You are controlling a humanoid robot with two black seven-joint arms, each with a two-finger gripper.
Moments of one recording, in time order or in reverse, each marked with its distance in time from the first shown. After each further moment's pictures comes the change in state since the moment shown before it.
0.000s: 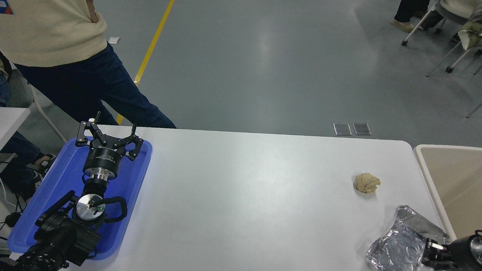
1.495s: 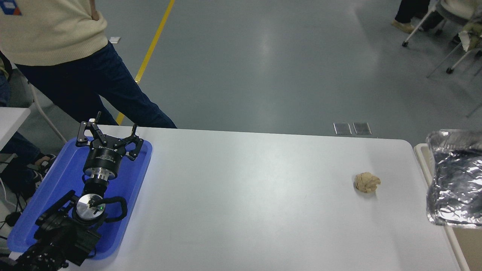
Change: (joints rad) left arm 0.000 0.000 0.001 -0.001 0.001 -0.002 0.002; right arm 1.423 -0.038 -1.011 0.379 0.045 0.279 0.007
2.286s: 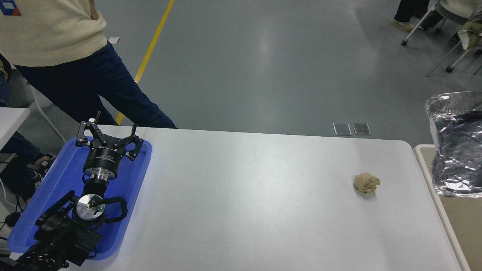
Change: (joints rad) left arm 0.000 0.000 -0.001 0.000 -0.001 0.001 -0.002; right arm 0.117 0.058 -0.014 0.007 -0.050 0.029 -0.001
